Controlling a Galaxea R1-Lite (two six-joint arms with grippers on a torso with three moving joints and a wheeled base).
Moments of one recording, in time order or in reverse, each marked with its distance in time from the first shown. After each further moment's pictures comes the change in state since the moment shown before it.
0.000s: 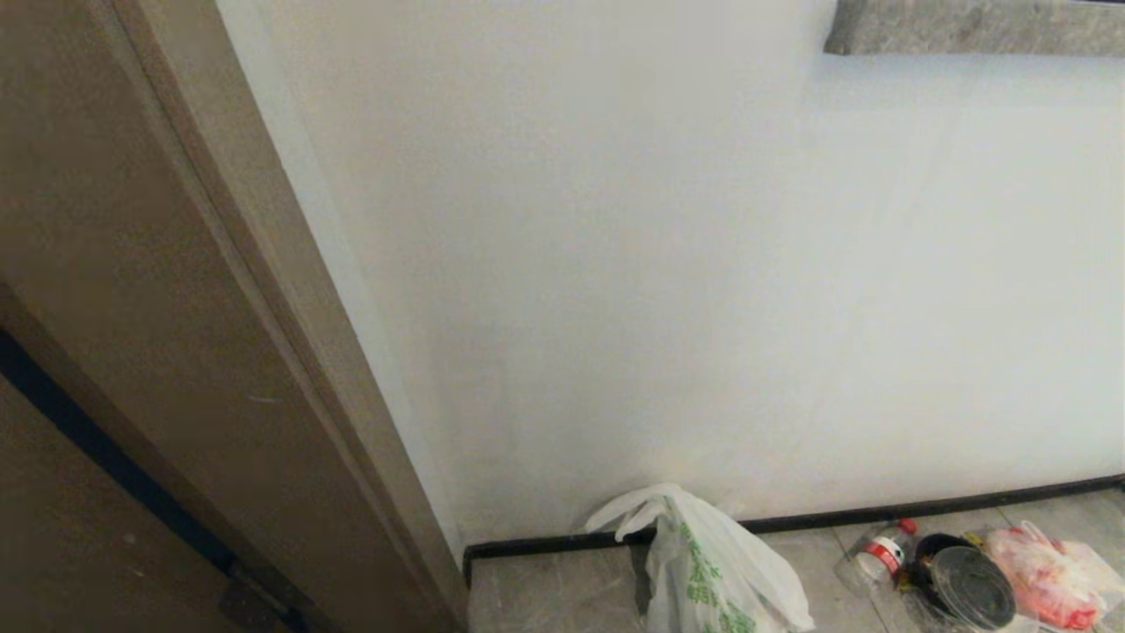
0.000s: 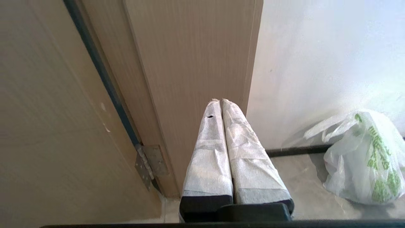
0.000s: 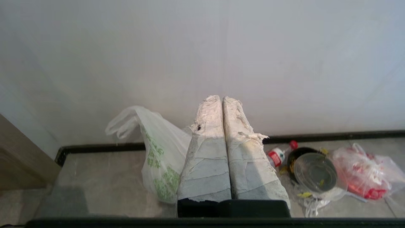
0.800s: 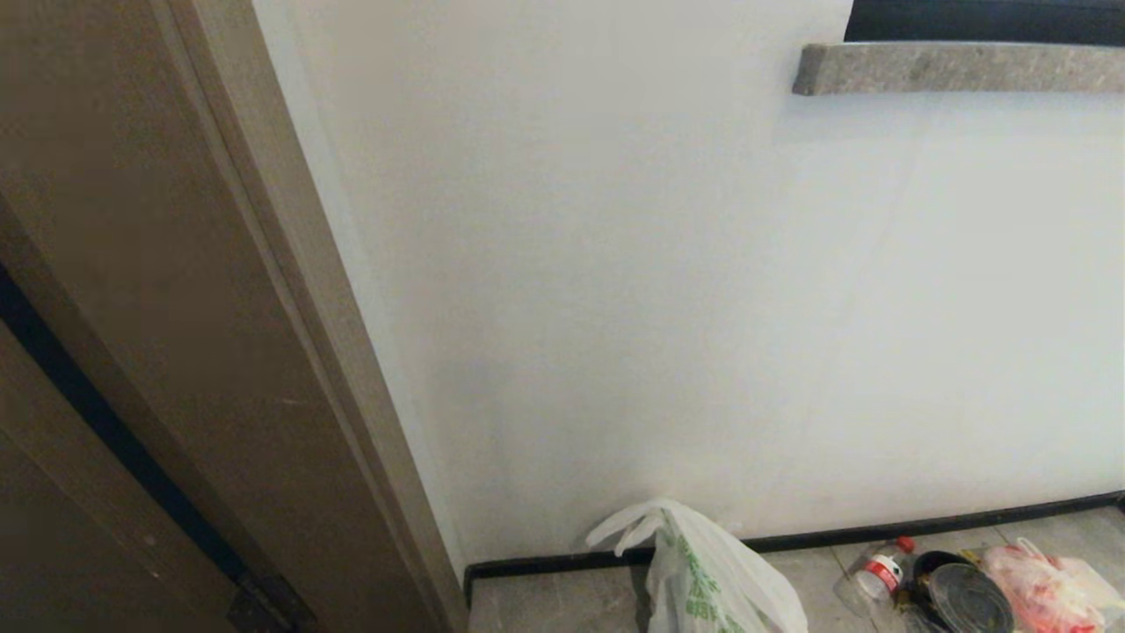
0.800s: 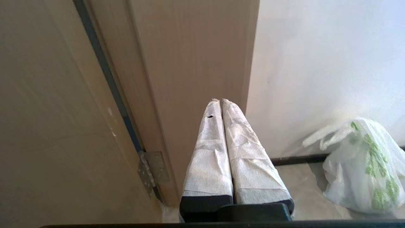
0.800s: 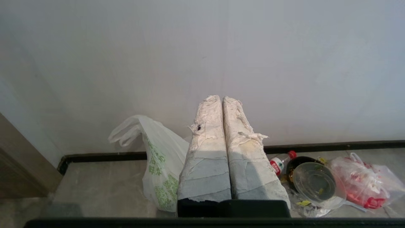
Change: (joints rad) left arm 0.000 0.000 0.000 -0.001 -0.001 0.001; right arm 0.000 0.000 0.000 0.000 0.001 -0.003
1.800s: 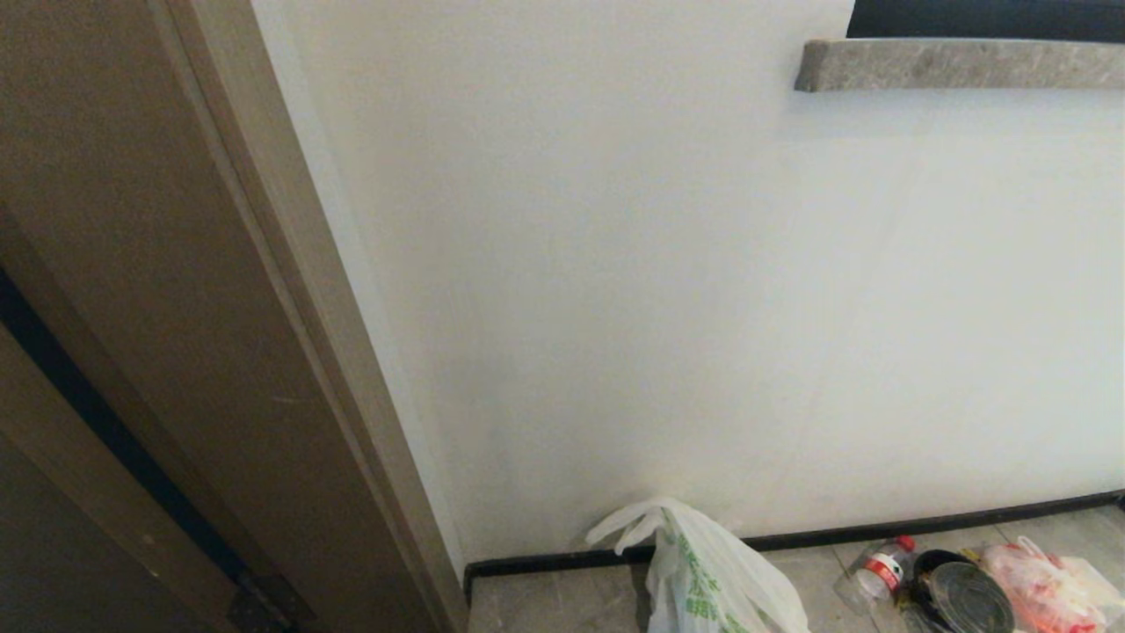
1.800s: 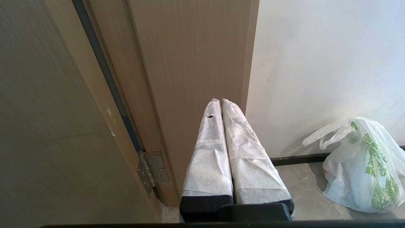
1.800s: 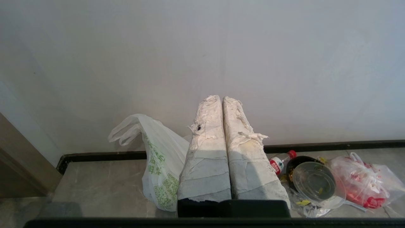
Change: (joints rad) left arm 0.000 0.000 0.000 0.001 0.000 0.000; right arm 0.000 0.000 0.000 0.002 -0.001 -0.001
